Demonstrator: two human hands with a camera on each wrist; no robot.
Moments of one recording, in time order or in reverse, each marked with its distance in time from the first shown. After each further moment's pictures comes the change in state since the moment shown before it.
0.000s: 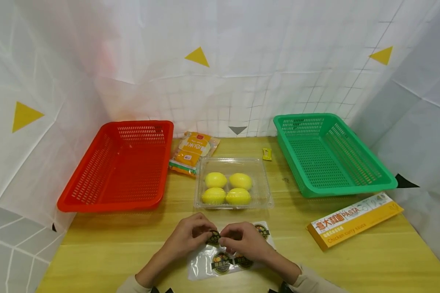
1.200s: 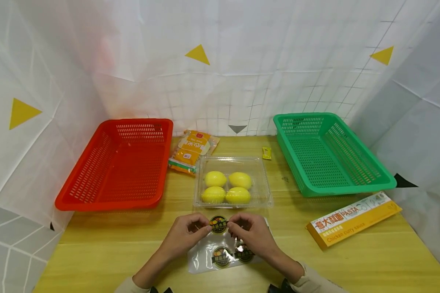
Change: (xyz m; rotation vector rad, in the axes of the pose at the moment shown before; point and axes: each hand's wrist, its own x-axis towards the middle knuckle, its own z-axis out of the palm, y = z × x) left_hand 0.000 0.019 -0.002 -0.093 0.099 -0.162; right_hand -0.005 -0.018 -0.006 0.000 0.300 -0.092
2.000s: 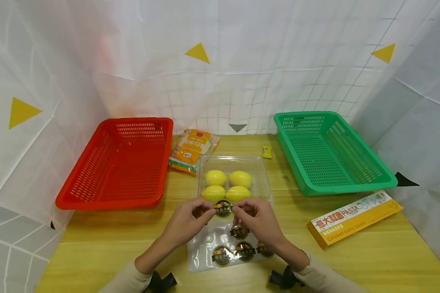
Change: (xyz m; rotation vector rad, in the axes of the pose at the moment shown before) left_hand 0.025 0.037 -0.007 0.140 0.071 0.105; right_hand 0.018 -0.025 -0.019 0.069 0.006 -0.024
